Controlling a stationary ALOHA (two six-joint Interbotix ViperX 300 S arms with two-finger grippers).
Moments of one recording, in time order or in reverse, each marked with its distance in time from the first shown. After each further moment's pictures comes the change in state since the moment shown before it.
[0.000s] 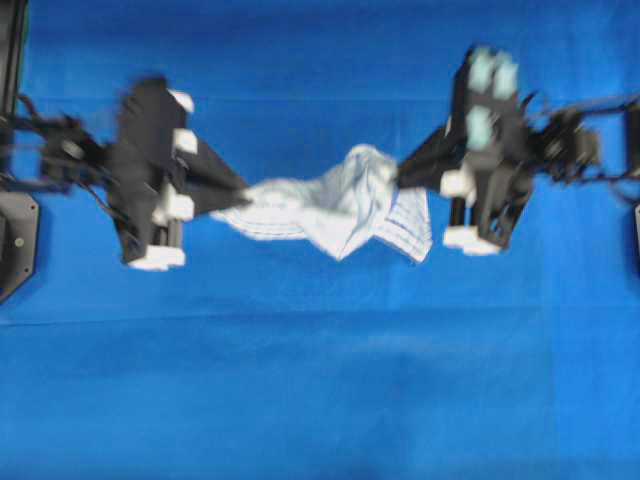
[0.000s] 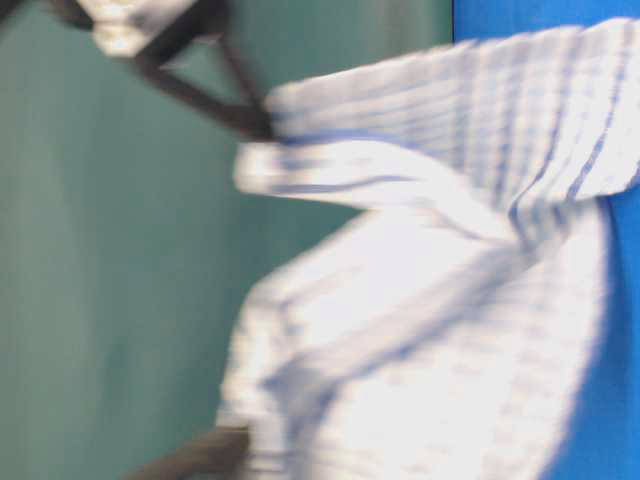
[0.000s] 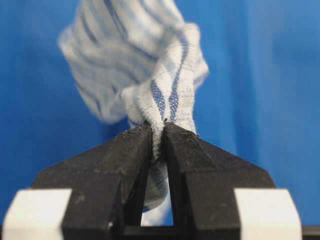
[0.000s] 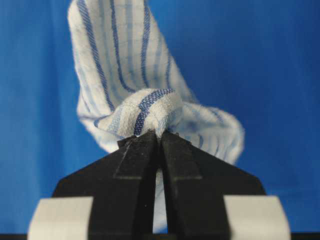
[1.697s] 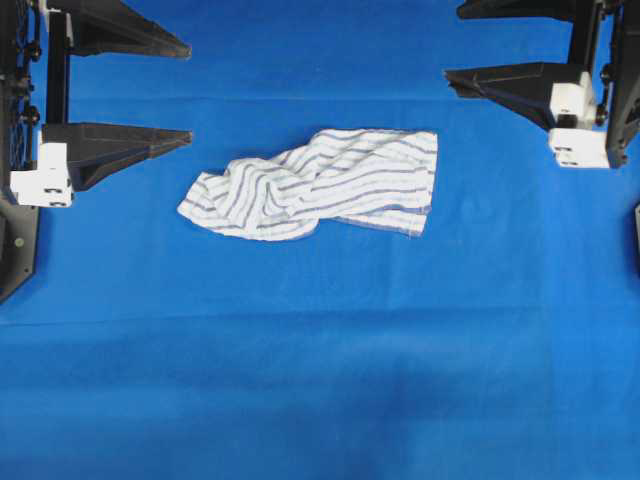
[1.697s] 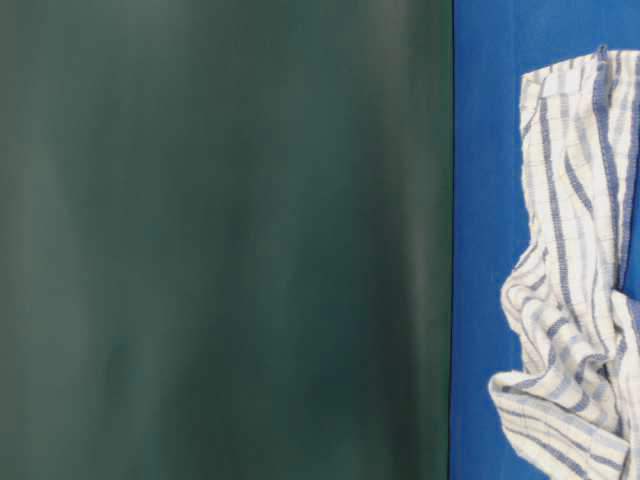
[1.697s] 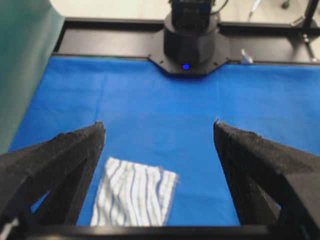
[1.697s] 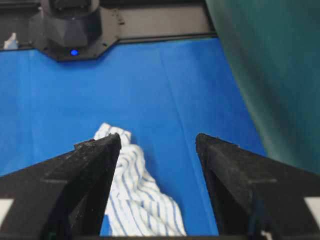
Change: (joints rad) left arm 0.048 -0.215 -0.186 0.000 0.072 0.011; right arm -0.021 -0.187 -0.262 -0.109 0.193 -0.037
